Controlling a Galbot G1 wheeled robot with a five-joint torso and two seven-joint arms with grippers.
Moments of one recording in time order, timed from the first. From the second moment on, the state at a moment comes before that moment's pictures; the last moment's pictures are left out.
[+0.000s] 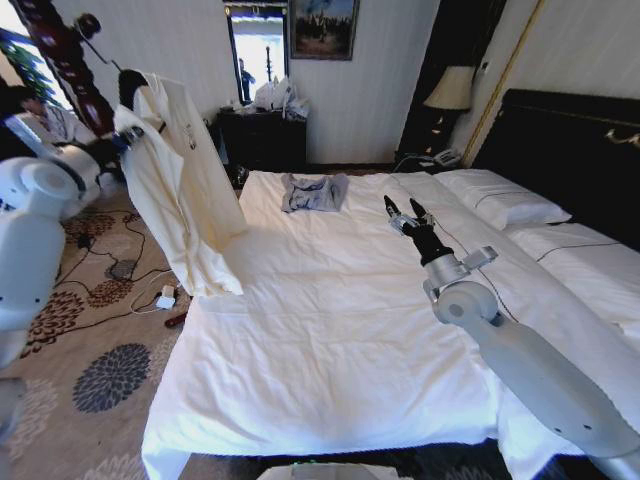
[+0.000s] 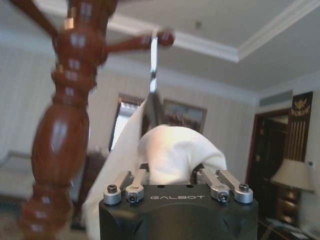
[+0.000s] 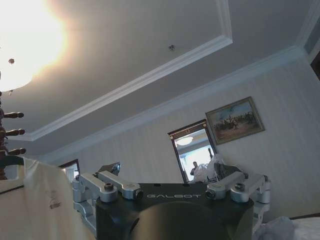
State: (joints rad) left arm 0.19 -0.64 -0.30 -1.38 -1.15 0.34 0.06; right arm -0.83 0.68 0.21 1.95 1.17 0.24 0.09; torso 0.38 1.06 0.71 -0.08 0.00
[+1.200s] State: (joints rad) left arm 0.43 -0.42 -0.50 -1.71 -1.22 0.47 0.00; right arm -0.88 0.67 0.22 1.98 1.14 0.24 0.10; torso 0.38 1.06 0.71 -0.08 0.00
